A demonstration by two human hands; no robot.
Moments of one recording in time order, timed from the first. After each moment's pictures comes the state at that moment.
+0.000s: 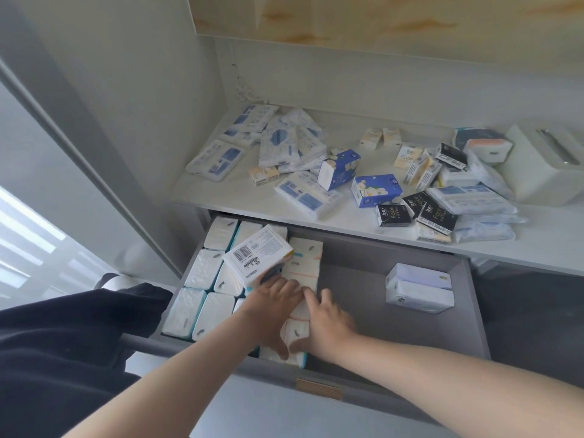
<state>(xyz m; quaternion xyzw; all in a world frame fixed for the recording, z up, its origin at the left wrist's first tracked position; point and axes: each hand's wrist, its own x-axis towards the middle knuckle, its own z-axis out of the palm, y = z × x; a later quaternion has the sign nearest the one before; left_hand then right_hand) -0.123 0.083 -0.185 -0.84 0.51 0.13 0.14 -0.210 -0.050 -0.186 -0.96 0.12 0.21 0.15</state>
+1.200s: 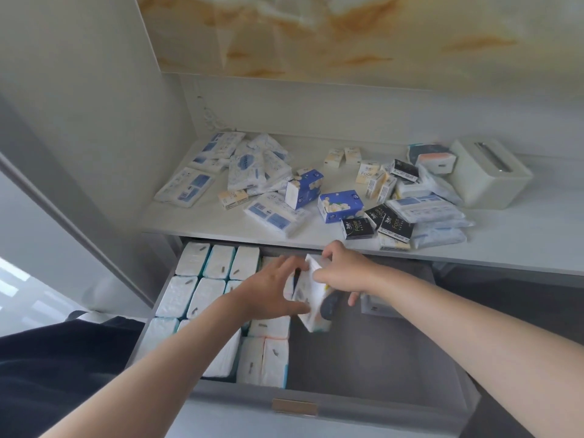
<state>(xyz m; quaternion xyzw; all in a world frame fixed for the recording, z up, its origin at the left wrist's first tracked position) -0.096 0.032 -0.127 -0.84 0.43 0.21 -0.25 -0.172 -0.147 -0.065 -0.87 0.25 0.22 0.36</state>
